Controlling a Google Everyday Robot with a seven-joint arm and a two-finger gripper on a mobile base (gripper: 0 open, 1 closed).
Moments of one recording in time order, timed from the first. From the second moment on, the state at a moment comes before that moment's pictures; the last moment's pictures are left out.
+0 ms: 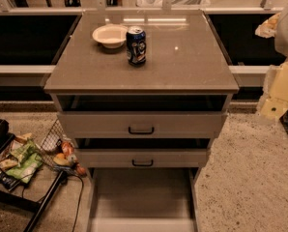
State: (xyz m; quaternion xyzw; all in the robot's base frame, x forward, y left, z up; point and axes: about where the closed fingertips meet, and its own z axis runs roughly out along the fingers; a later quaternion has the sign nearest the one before) arm 0.438 -0.213 0.990 -0.60 0.78 -0.05 0.18
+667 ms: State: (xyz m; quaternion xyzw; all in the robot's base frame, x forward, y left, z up) arm 0.435 -0.215 0.970 -0.60 0.78 -0.05 0.17
